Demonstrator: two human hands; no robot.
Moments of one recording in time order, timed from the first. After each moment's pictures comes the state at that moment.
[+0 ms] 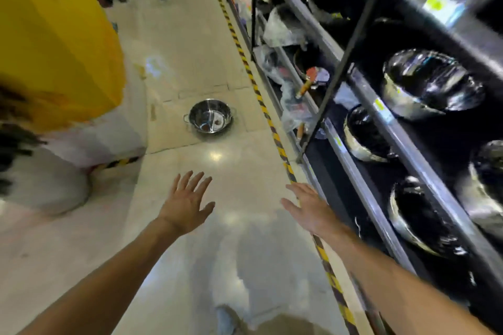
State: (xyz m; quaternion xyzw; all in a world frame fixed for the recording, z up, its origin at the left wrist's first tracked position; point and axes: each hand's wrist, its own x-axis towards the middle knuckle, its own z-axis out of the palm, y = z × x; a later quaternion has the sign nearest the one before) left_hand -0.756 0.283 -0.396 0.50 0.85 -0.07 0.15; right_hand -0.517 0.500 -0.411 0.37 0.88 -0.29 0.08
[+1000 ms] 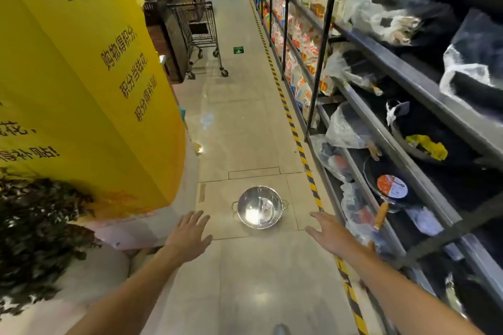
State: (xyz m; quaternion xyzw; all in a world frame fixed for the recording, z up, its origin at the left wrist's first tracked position) left_hand -1.168 0.416 -0.328 0.36 0.91 -0.08 0.19; right_hand -0.930 0.724 -0.334 0.32 0.89 -0.31 0.10
